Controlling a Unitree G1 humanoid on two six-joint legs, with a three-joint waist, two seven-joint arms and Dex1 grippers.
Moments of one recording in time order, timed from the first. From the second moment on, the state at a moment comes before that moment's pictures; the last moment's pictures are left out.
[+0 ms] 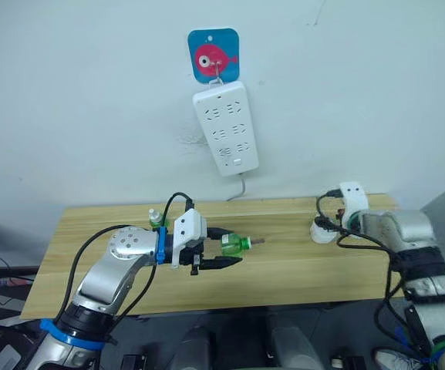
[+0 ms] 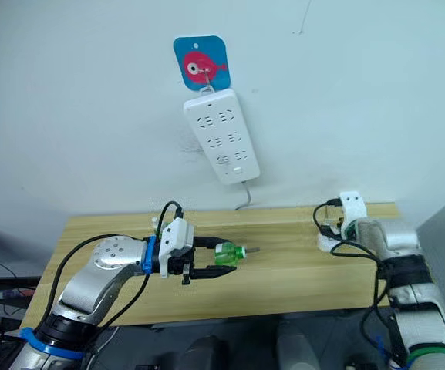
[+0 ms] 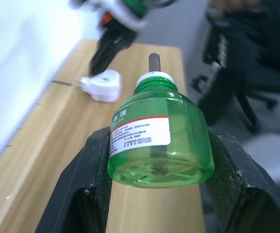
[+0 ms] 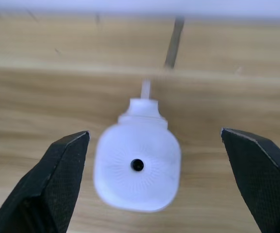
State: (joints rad) left arm -0.22 0.54 -0.15 -0.18 -0.37 0.27 -1.08; right arm -0.44 -0.57 -0.09 -0.07 0.53 1.15 0.21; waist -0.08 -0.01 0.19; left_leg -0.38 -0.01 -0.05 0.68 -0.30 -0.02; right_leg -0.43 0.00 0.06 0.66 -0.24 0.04
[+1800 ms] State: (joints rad) left arm -0.09 0.57 -0.14 -0.24 -0.30 0.32 -0.87; right arm -0.32 -0.42 0.24 -0.29 0.61 0.61 -0.01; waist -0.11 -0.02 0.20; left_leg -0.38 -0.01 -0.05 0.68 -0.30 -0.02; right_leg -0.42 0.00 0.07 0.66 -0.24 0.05
